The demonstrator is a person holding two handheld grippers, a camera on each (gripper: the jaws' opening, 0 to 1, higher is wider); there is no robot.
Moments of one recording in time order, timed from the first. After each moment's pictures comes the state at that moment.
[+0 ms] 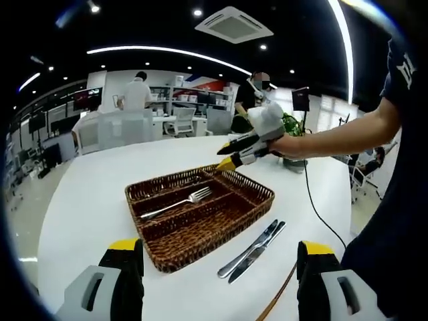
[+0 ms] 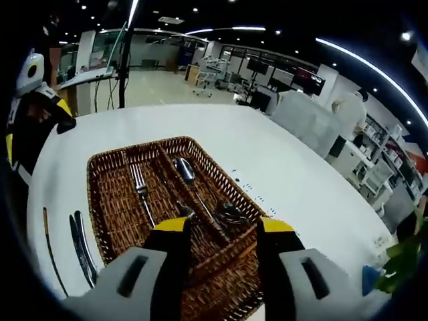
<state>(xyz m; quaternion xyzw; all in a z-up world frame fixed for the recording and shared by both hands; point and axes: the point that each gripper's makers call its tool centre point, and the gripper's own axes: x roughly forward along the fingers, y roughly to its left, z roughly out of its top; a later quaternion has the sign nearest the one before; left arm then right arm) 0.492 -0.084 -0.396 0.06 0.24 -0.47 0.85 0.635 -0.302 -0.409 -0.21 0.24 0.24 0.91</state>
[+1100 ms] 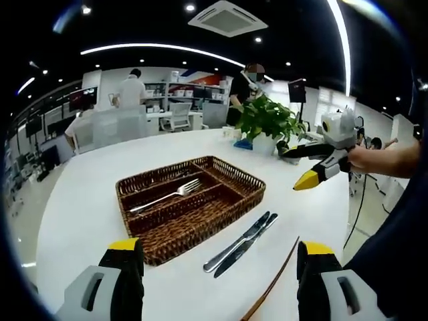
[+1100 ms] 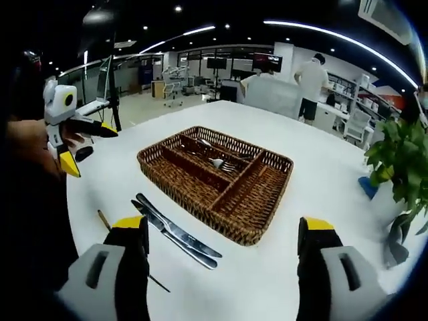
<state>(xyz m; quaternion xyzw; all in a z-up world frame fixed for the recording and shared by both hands) 0.470 -0.093 -0.403 0.08 0.24 -0.48 0.84 0.447 -0.323 -0.406 -0.09 0.28 0.16 0.94</state>
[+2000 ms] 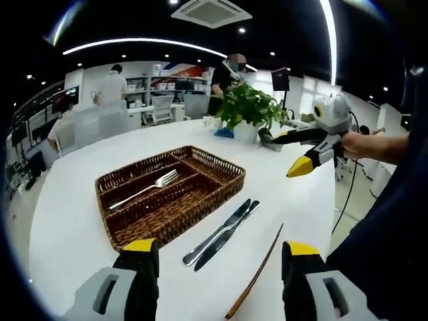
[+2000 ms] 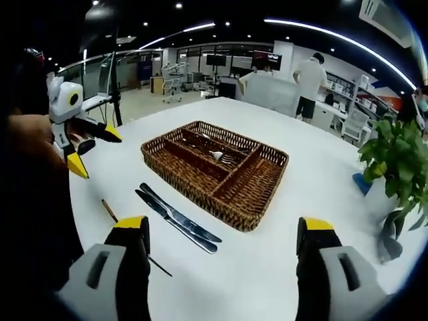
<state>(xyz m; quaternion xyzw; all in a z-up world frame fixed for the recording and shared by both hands) 0.438 -0.118 -0.422 0.12 0.27 -0.54 0.78 0.426 -0.328 -0.407 -0.10 0.29 0.15 0.94</state>
